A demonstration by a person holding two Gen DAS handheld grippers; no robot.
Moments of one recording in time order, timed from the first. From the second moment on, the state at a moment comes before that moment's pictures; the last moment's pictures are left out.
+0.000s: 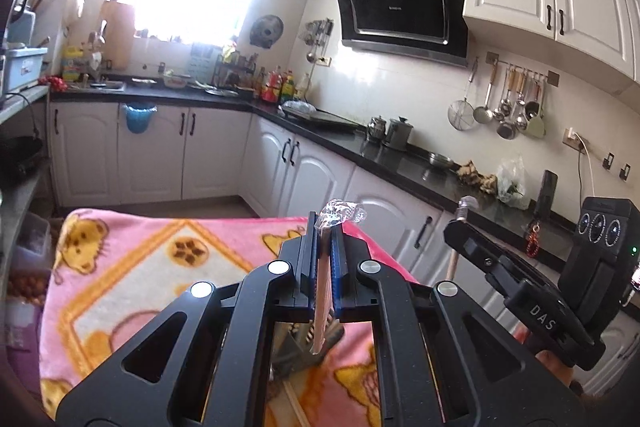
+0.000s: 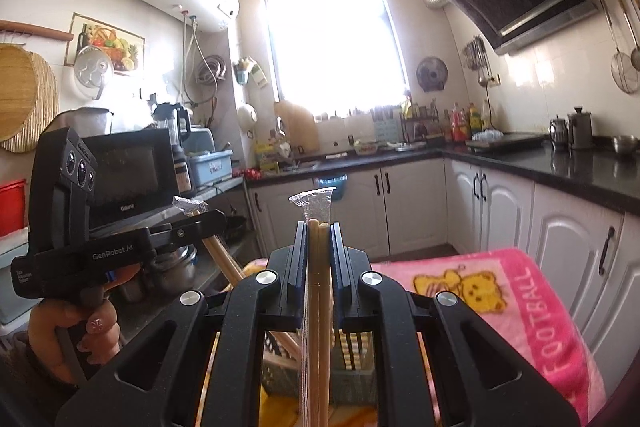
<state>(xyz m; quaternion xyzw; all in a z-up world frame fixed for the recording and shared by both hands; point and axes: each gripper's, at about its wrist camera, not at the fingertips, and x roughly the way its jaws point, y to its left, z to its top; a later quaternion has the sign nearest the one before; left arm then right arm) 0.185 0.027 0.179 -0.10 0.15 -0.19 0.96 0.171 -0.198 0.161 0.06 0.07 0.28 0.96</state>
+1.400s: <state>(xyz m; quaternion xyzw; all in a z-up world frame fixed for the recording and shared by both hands) 0.235 0.028 0.134 -0.08 0.18 -0.11 0.97 0.245 -0.152 0.146 0.03 -0.04 0.23 0.97</state>
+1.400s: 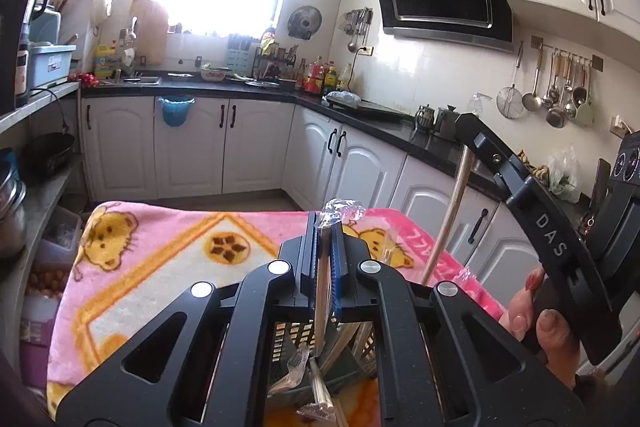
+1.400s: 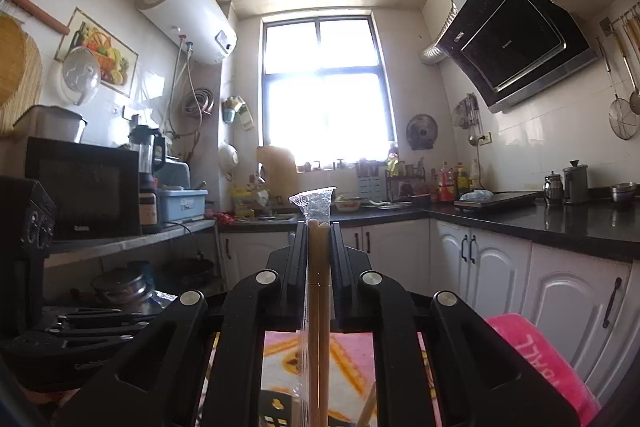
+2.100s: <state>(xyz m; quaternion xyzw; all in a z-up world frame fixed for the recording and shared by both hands) 0.237 0.008 0.103 -0.07 0.20 -0.11 0.97 0.259 -0.151 0.096 0.03 -0.01 0.22 0.98</state>
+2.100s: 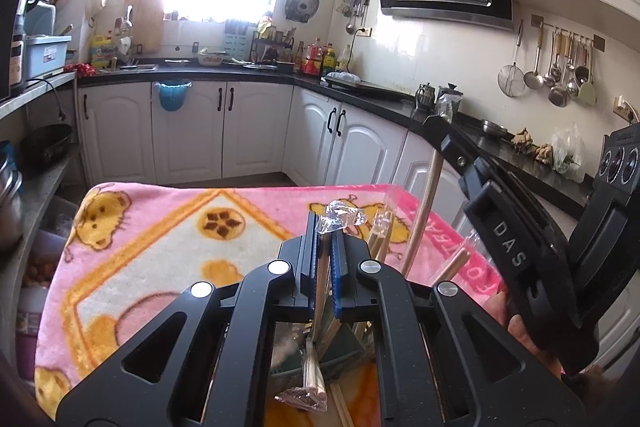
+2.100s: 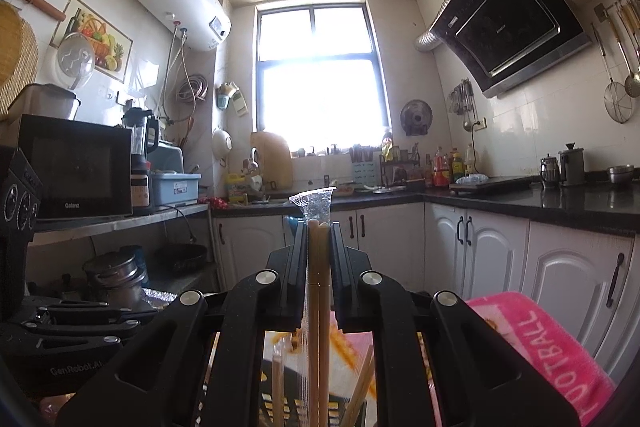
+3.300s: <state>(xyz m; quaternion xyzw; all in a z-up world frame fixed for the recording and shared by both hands) 0.224 0.013 0.075 -0.08 0.25 -0.13 0.96 0.218 -0.178 0.073 0.05 0.13 0.23 0.96</state>
